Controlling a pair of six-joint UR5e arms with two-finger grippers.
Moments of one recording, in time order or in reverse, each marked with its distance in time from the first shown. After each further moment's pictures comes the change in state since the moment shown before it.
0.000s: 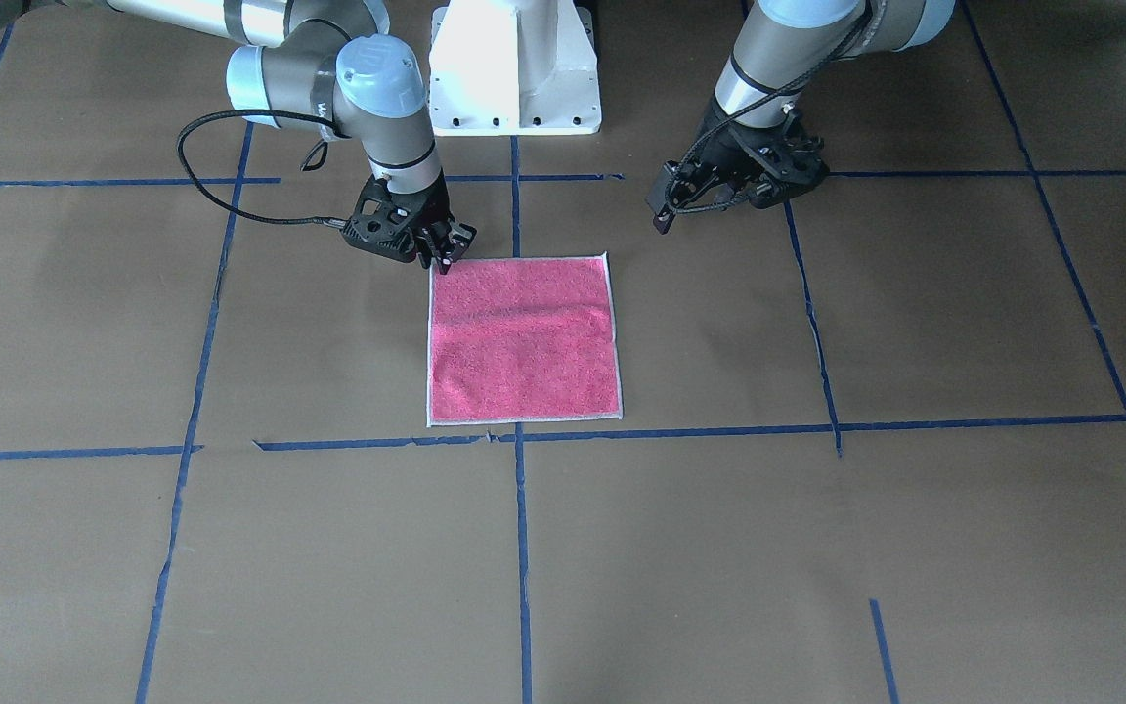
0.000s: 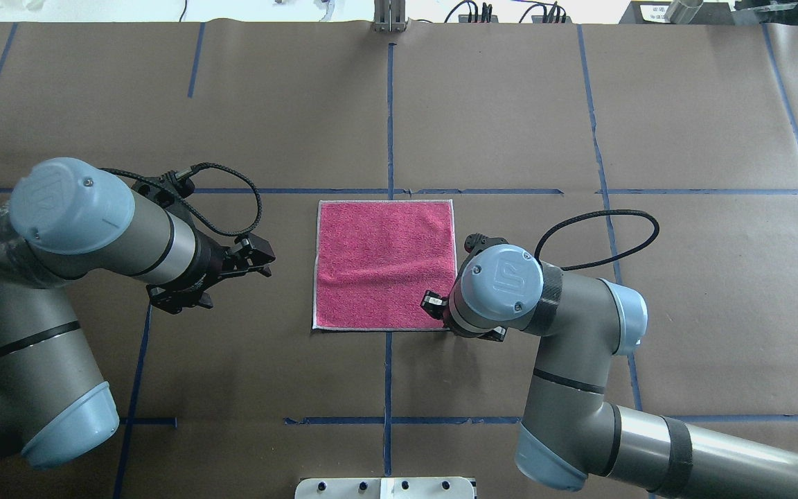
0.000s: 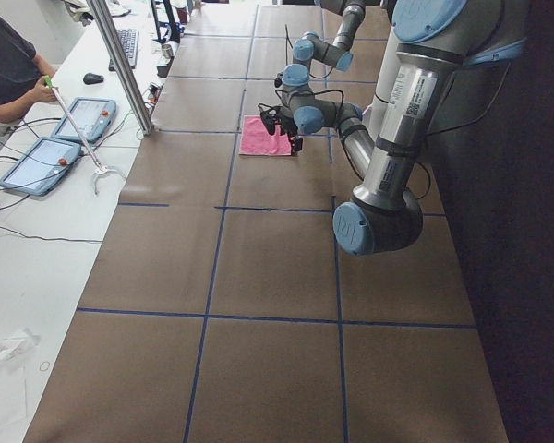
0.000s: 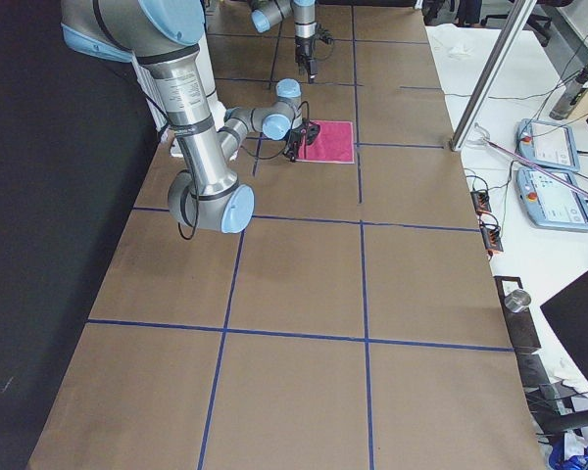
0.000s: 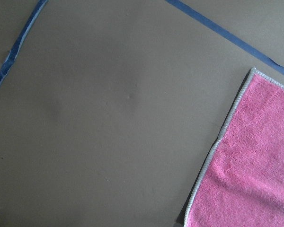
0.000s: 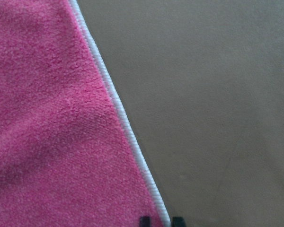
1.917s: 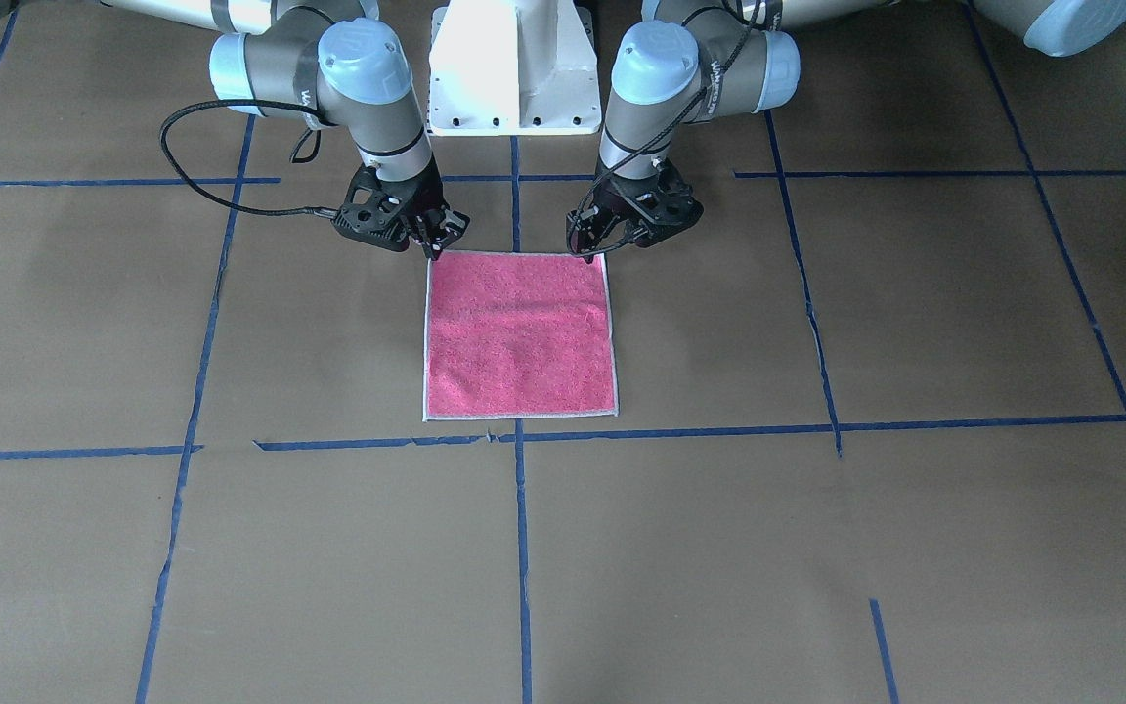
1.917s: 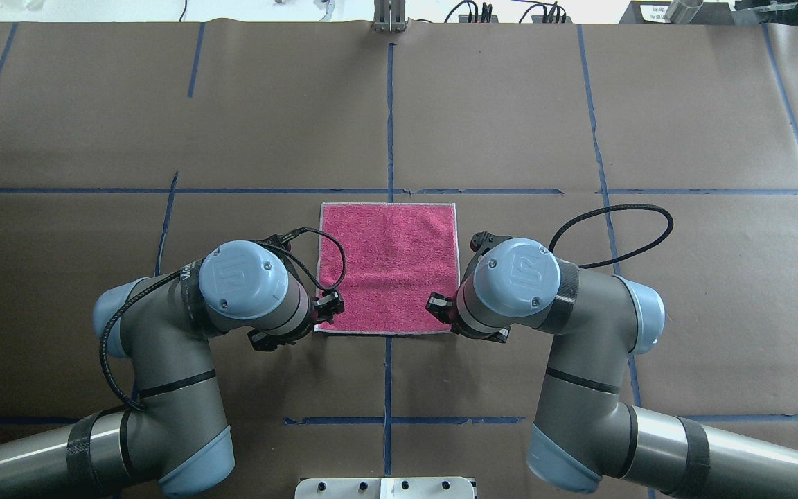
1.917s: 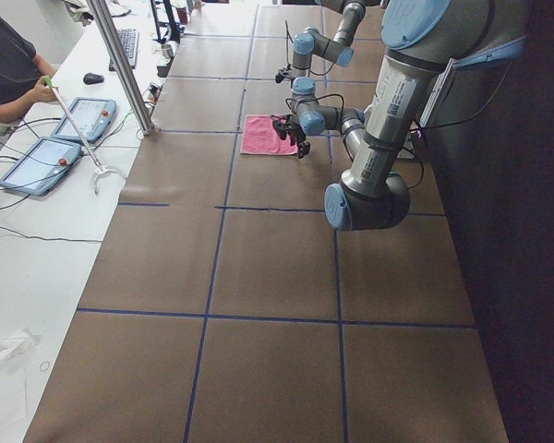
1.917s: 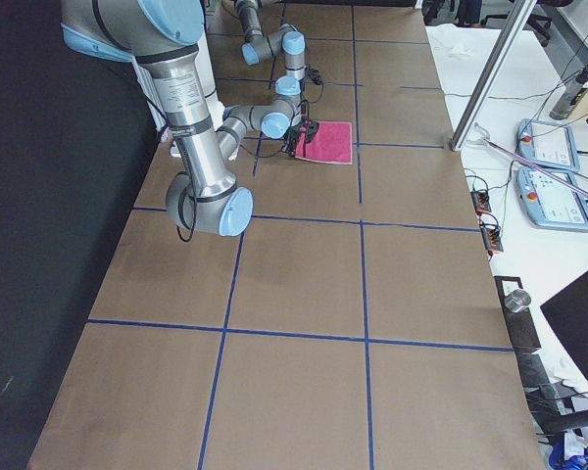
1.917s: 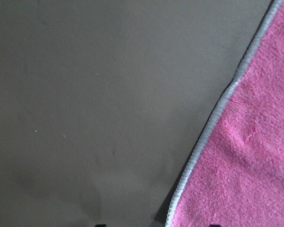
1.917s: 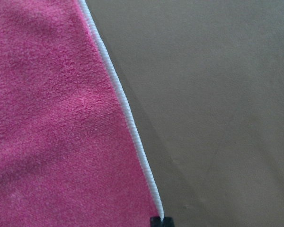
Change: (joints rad) left arm 0.182 -0.185 0.283 -0.034 0.139 -0.118; right arm 0.011 -0.024 0.050 -0.002 0.039 -0.003
